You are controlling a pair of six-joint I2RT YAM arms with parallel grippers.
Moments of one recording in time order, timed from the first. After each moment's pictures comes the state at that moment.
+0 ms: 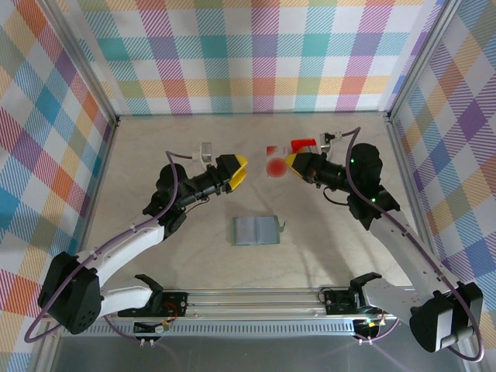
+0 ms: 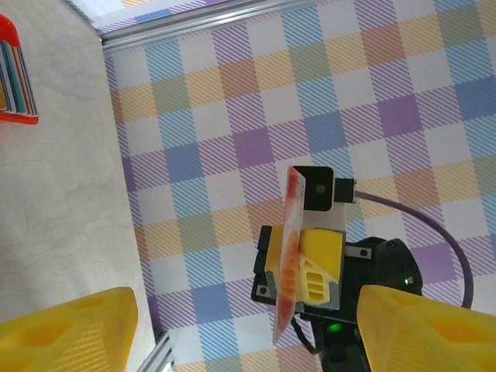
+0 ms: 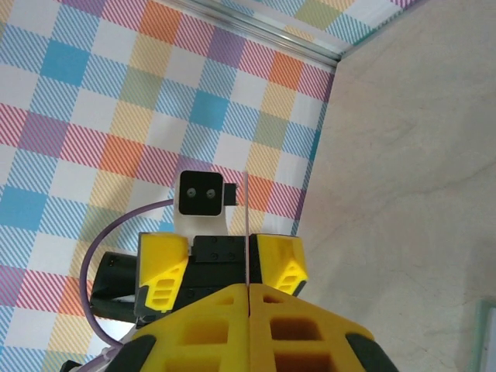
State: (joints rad) left arm -0.55 1.19 0.71 0.54 0.52 -1.37; right arm 0.35 1.05 0.88 0.04 -0.73 1.06
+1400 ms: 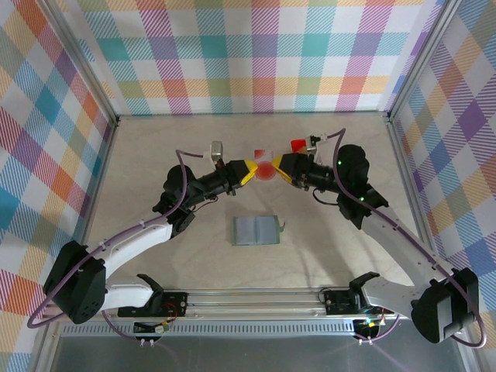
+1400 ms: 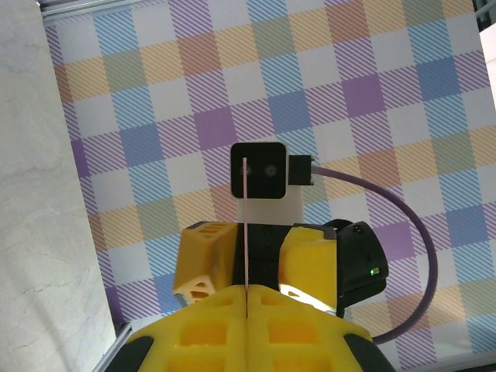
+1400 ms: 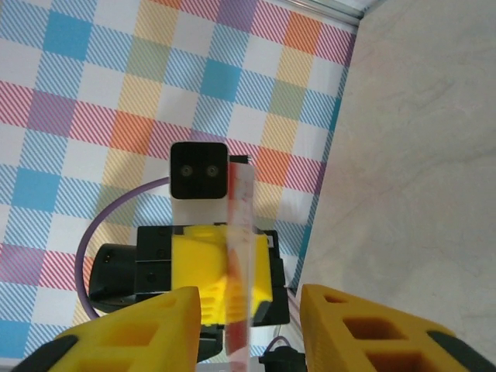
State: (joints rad) left arm -0.62 1.25 0.74 0.68 0.52 -1.44; right arm 0.44 1.09 0.87 0.10 -0.73 1.12
